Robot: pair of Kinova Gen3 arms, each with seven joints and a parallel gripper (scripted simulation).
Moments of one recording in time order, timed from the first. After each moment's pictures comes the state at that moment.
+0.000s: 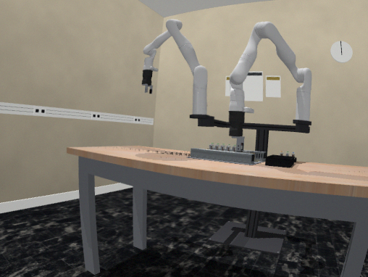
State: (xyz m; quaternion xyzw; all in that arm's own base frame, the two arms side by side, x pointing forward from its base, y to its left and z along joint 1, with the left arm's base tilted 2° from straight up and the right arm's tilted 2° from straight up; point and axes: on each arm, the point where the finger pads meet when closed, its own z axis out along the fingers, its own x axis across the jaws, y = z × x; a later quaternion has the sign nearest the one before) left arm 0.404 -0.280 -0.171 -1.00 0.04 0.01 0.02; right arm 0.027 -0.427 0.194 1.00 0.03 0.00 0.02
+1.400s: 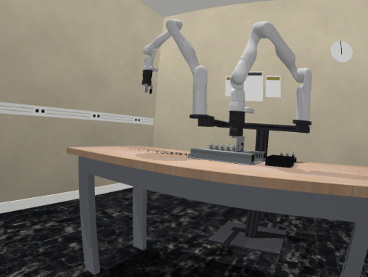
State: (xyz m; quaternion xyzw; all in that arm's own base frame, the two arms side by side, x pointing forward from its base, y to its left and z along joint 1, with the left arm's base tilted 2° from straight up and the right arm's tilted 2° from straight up) left arm 0.403 -0.280 -0.171 -1.00 0.05 -0.01 0.02; right arm 0.027 -0.427 0.194 1.00 0.03 0.00 0.02
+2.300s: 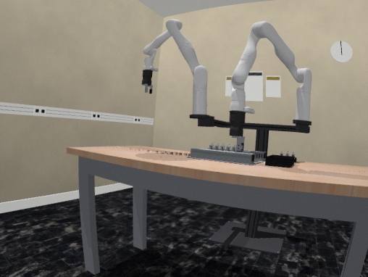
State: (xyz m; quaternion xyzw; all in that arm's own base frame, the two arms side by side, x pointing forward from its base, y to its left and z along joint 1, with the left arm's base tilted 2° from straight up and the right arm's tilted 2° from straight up) left arm 0.403 -0.280 -0.171 -1.00 0.05 -0.02 0.02; right arm 0.027 -0.427 0.194 1.00 0.03 0.00 0.02
